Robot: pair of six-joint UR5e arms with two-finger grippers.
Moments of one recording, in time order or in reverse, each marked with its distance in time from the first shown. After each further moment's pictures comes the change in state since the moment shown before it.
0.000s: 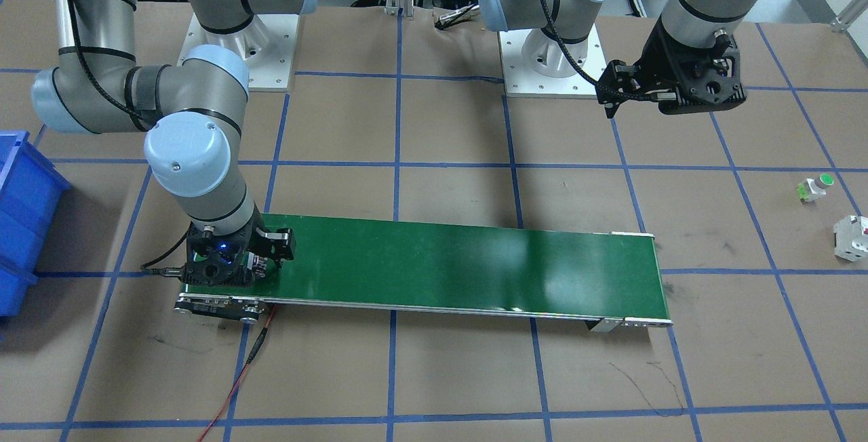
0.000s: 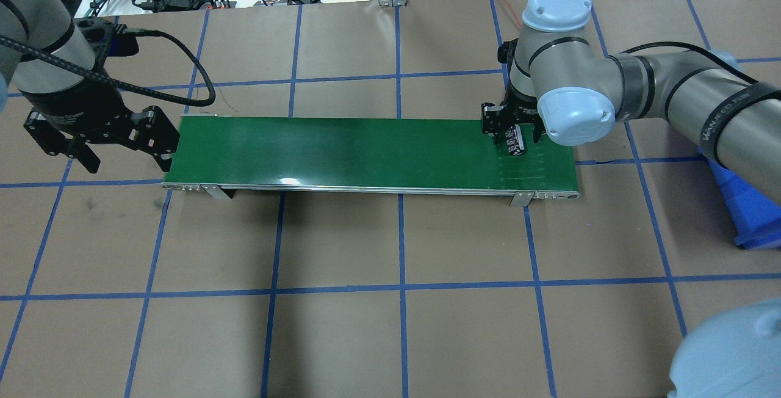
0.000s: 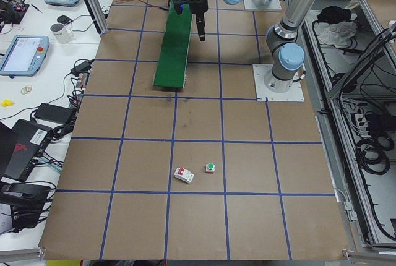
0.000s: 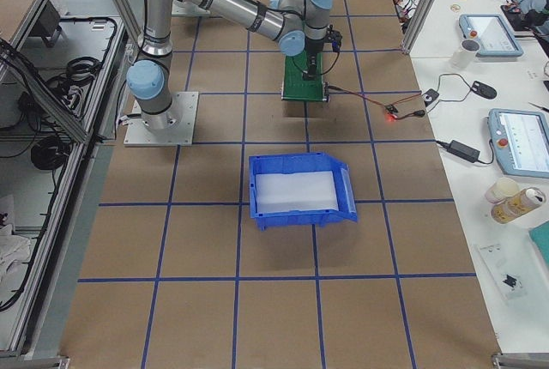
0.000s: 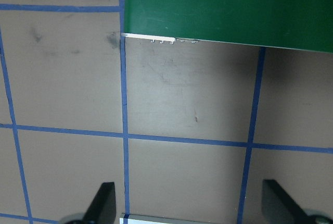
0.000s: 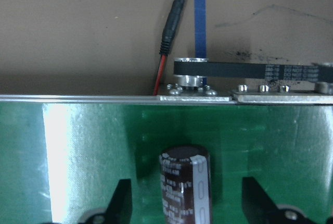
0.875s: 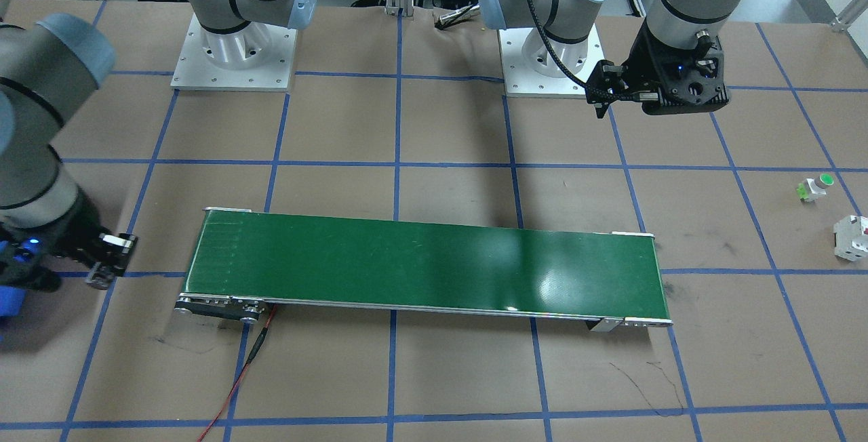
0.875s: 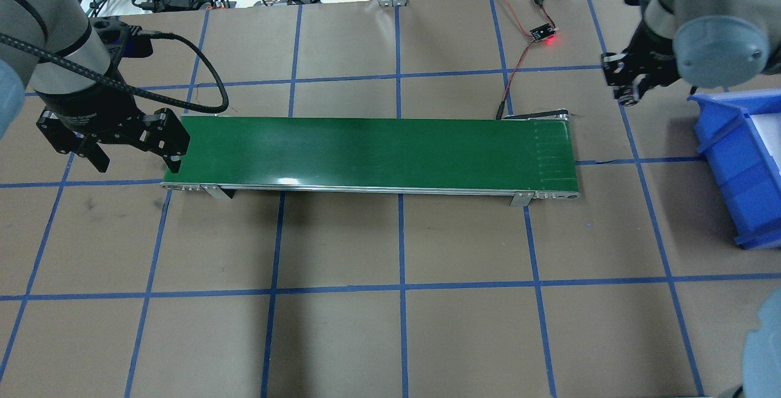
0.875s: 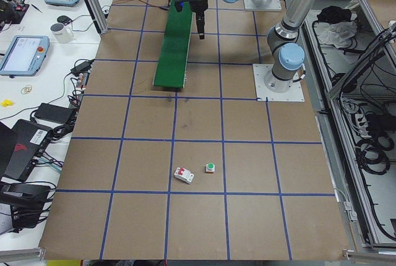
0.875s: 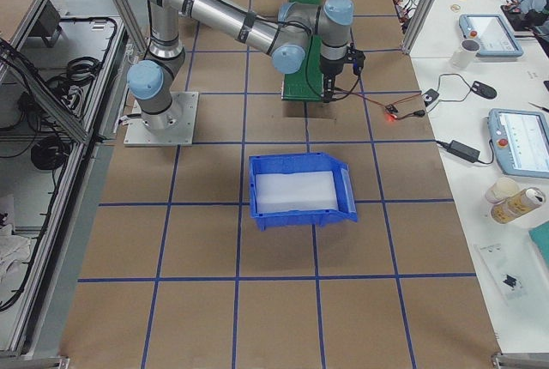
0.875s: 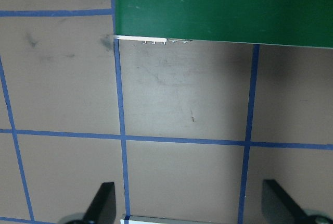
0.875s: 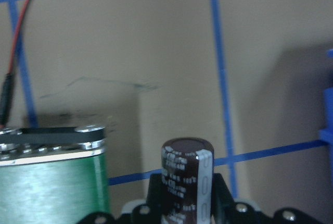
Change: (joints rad) left arm -0.034 -0.006 -0.001 0.004 0.010 -0.001; right arm -0.293 -0.072 -0.104 0.095 -0.039 -0.191
